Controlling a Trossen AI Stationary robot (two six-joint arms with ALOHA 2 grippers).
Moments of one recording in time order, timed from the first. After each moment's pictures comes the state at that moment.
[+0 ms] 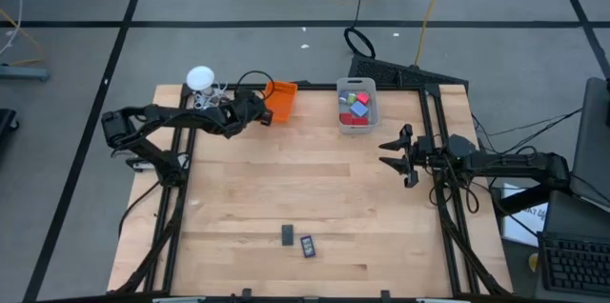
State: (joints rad) left arm 0.49 1.52 0.71 -0.07 -0.63 -0.54; right arm -0.11 0.28 0.01 0.42 -0.08 0.12
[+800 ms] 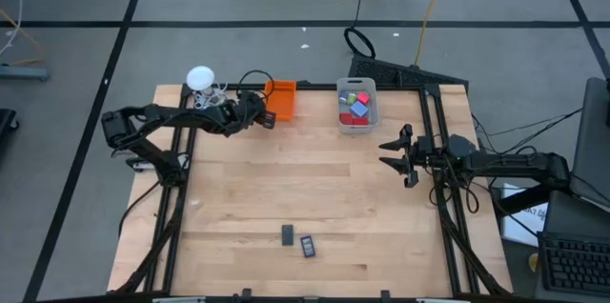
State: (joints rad) left arm 0.50 1.52 0.71 -0.04 -0.47 -0.55; right arm -0.11 0.28 0.01 0.42 -0.08 0.12
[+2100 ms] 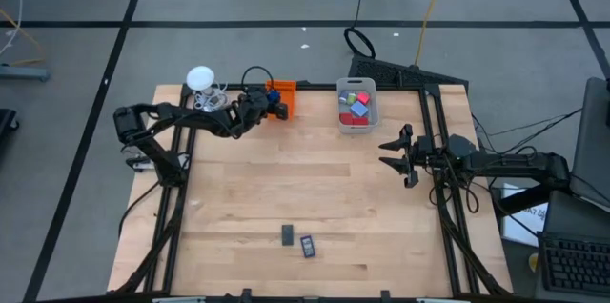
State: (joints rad) left arm 0.47 1.62 0.71 0.42 -0.50 -0.53; right arm -0.11 0.28 0.01 0.42 -0.08 0.12
